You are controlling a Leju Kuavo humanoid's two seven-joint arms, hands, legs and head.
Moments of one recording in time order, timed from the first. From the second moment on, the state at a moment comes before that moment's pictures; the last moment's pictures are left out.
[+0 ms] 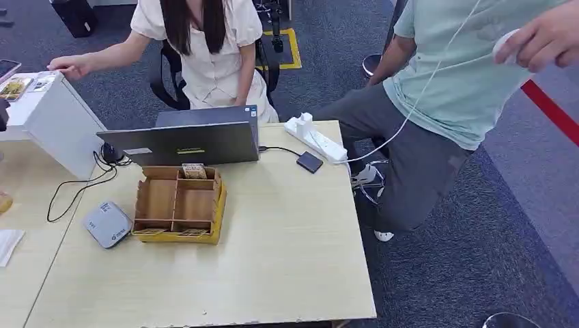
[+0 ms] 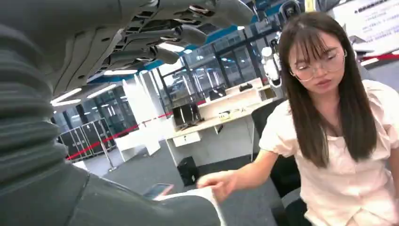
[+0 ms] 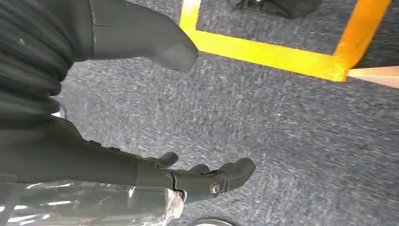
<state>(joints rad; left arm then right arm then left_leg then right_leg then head) -1.21 1.08 -0.73 -1.33 -0.42 -0.48 -0.26 -0.02 0.07 -0.52 -0.19 0.82 -0.31 -0.29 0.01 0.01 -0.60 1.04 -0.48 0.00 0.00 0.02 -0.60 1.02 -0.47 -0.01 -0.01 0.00</state>
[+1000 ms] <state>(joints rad) -1.64 1.50 -1.22 -2.01 0.07 -0.70 -0.09 -0.04 0.07 -0.61 -0.20 0.85 -0.31 -0.28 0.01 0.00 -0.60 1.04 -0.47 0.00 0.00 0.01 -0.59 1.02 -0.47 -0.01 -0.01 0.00</state>
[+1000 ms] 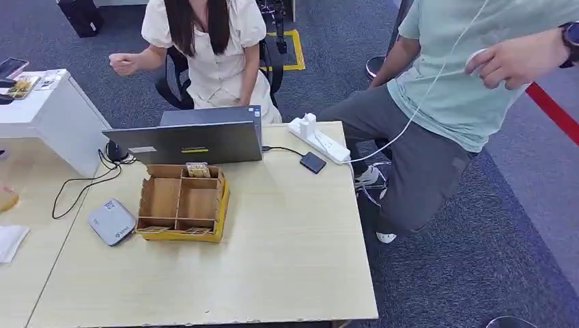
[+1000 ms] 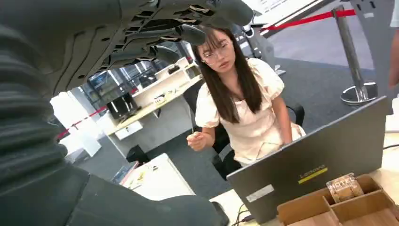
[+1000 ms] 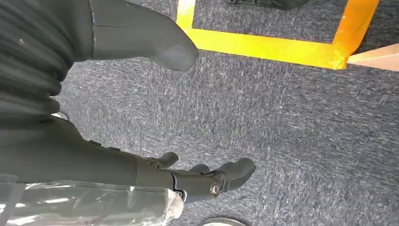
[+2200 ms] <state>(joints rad) -1.37 1.56 -1.46 -2.00 -0.10 -0.18 -0.20 -0.04 0.07 -0.63 -0.20 0.88 -0.31 -0.28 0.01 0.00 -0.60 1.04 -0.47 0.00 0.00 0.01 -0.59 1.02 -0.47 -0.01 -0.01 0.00</state>
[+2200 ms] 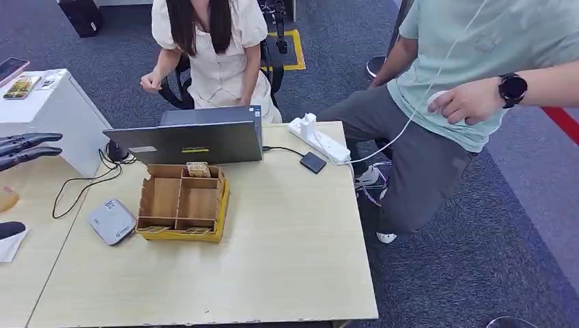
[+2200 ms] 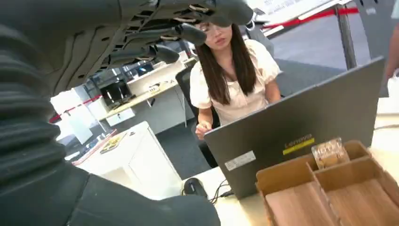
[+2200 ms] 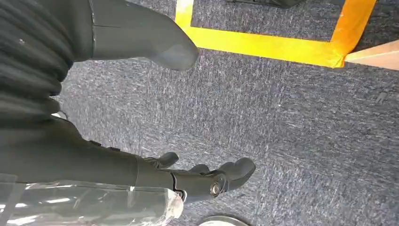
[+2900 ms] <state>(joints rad) -0.21 0.83 -0.68 -1.57 -0.96 0.03 -0.07 -0.04 0.08 -0.70 -0.20 0.94 -0.31 -0.29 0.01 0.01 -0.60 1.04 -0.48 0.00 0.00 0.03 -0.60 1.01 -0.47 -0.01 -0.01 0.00</state>
